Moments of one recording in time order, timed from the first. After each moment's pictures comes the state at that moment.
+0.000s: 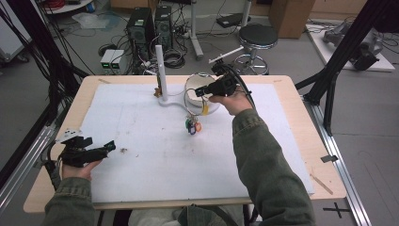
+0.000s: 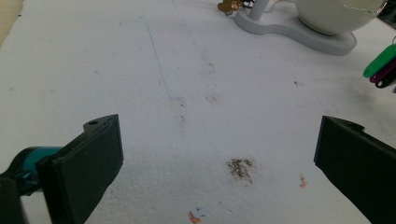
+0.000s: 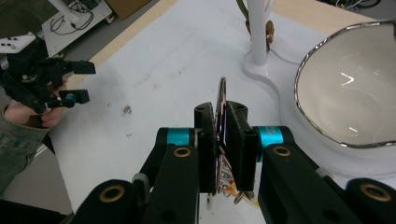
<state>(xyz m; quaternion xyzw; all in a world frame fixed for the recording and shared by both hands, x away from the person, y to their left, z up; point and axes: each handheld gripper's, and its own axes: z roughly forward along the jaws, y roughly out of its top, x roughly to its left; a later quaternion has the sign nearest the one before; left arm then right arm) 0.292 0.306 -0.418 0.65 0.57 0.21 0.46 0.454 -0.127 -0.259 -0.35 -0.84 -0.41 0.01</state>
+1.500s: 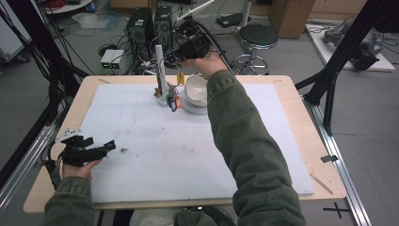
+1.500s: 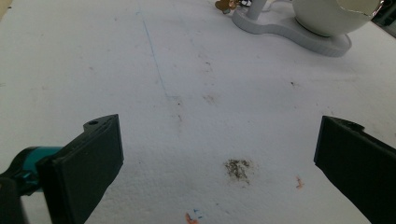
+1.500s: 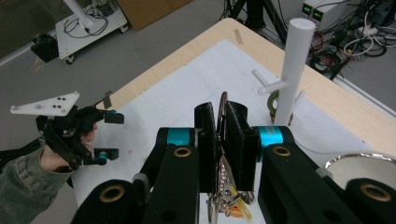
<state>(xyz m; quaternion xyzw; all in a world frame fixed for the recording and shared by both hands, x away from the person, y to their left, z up) 0.295 0.308 -0.420 0.64 0.57 0.19 0.47 0.489 -0.048 -0.172 -0.30 -0.85 -0.43 0.00</state>
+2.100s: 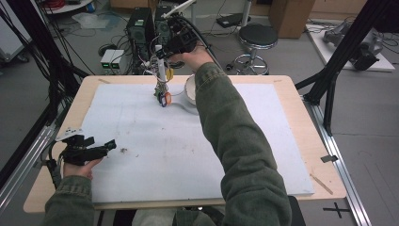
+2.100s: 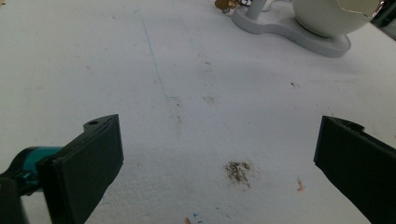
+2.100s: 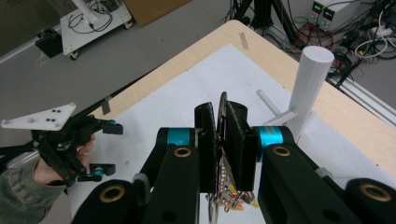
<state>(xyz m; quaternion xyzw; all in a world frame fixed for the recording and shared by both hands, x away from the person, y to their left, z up) 0.299 0.308 -0.422 0.64 0.57 0.19 0.47 0.520 -0.019 -0.180 -0.29 -0.86 -0.42 0.01</state>
